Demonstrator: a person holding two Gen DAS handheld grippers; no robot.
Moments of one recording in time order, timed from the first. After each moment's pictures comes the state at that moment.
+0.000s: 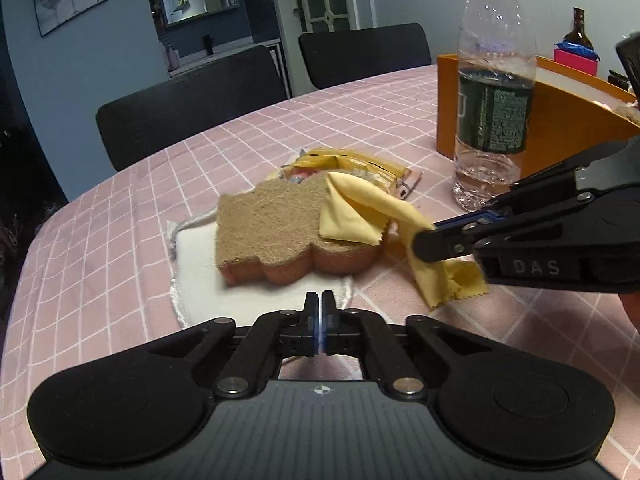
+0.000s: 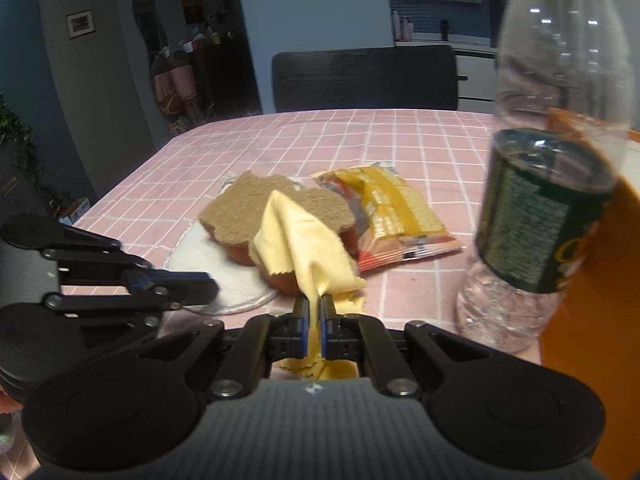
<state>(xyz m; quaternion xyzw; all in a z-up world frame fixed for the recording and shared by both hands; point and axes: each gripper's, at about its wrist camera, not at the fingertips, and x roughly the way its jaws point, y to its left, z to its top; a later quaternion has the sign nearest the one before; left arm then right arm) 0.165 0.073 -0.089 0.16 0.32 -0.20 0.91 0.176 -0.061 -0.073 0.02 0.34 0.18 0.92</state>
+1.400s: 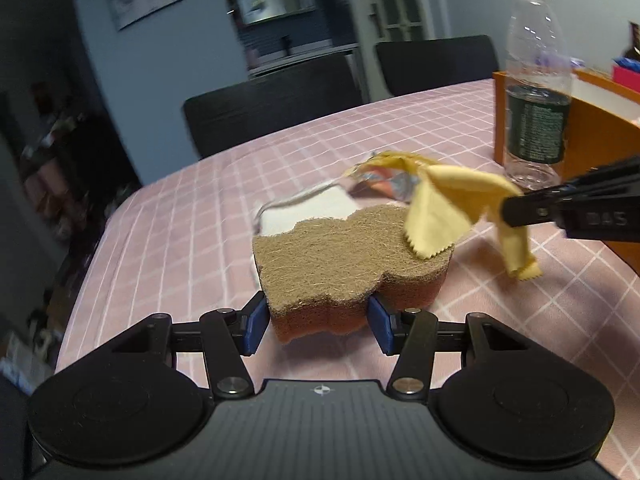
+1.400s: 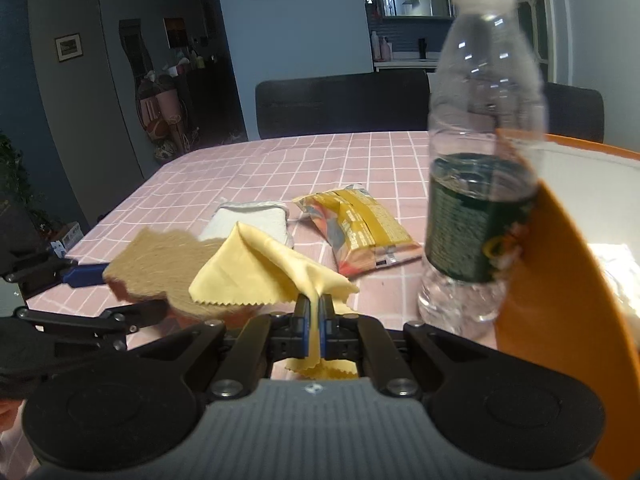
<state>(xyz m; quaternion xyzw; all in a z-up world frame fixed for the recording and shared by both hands) 0.125 0.085 -0.072 0.15 0.31 -0.08 0.94 0.137 -0.080 -0.050 0.04 0.31 0.16 0.93</state>
